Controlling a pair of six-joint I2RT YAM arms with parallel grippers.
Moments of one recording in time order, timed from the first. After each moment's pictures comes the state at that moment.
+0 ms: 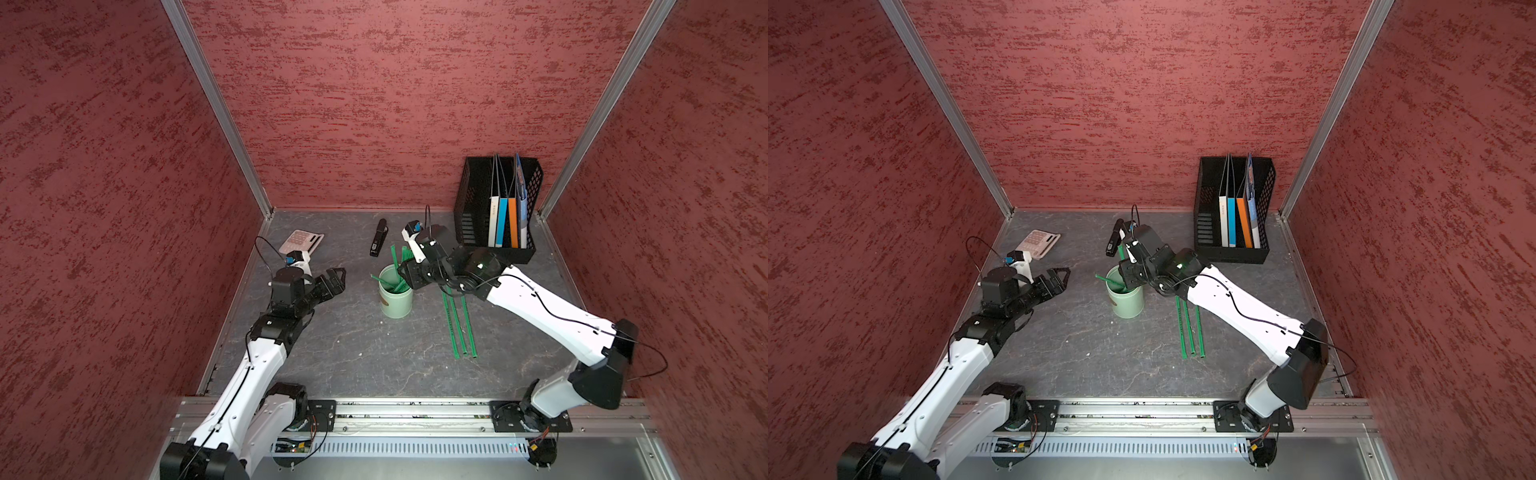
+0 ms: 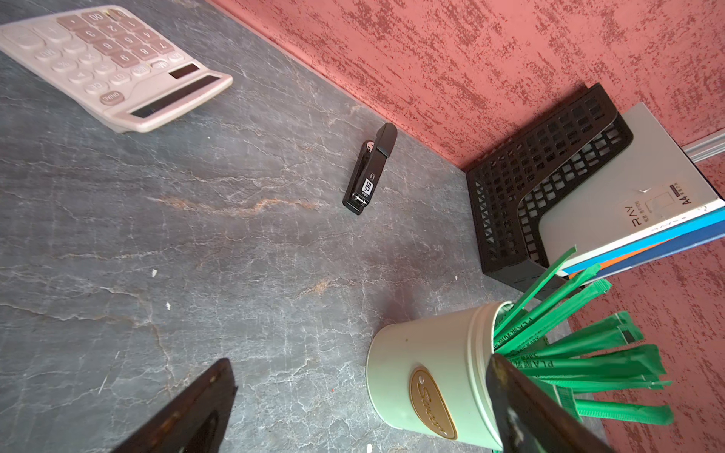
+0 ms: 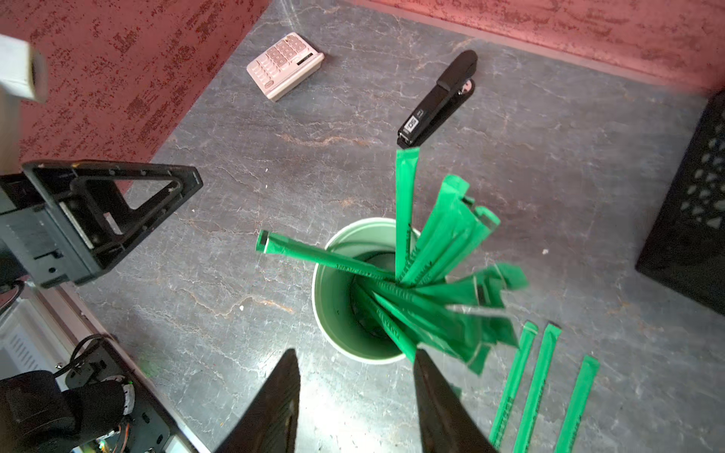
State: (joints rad) left arm -0.12 0.87 0.60 -0.22 0.20 -0.59; right arm 0.87 1.52 1.53 -0.78 0.10 0.39
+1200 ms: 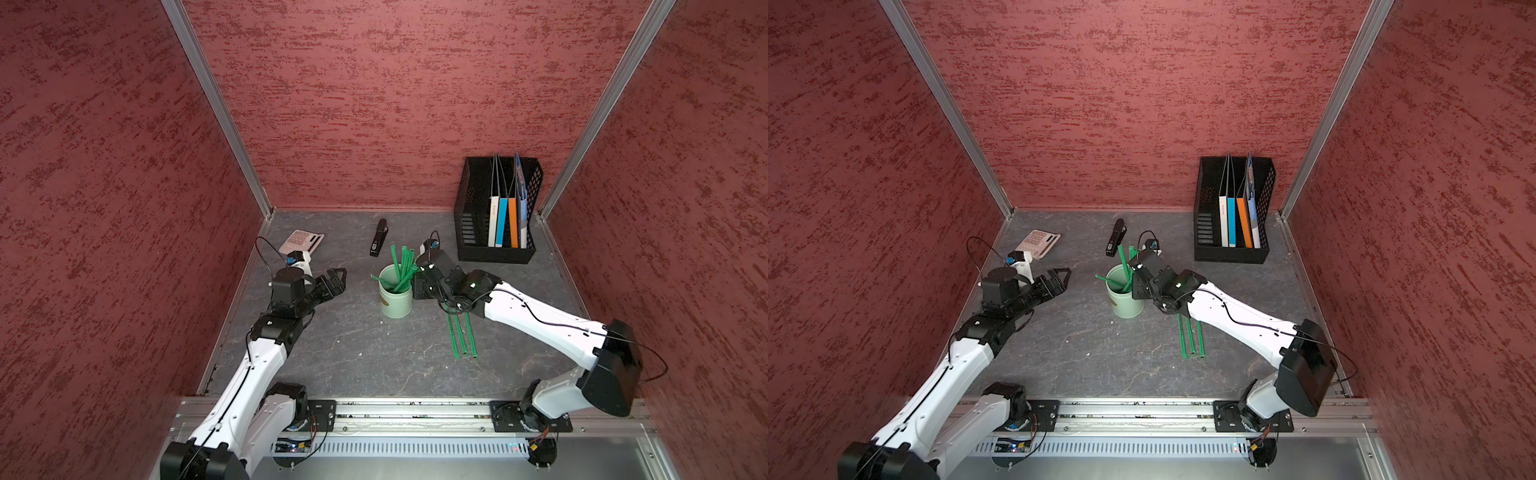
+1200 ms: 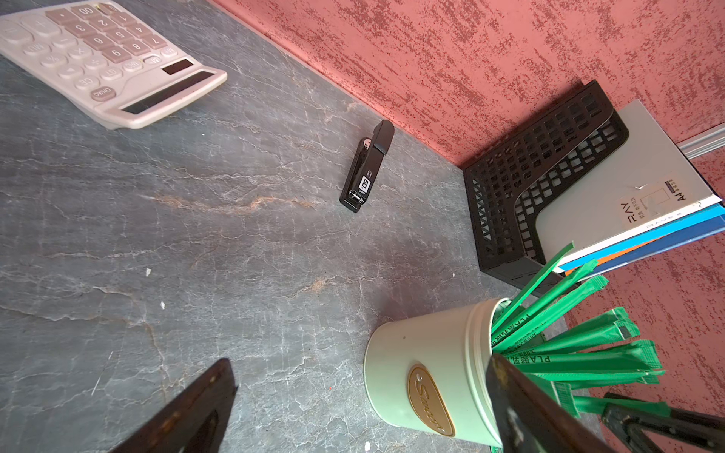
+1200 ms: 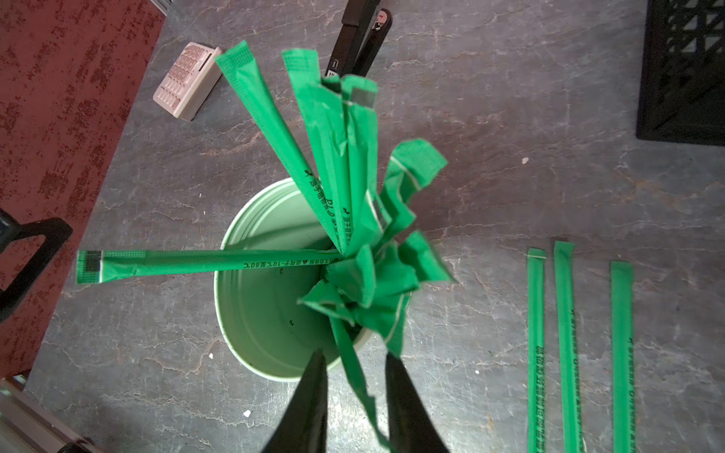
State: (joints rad) left arm -0.12 0.87 0.60 -0.21 0.21 -0.59; right arm 0.85 1.49 1.26 -0.58 0.20 0.68
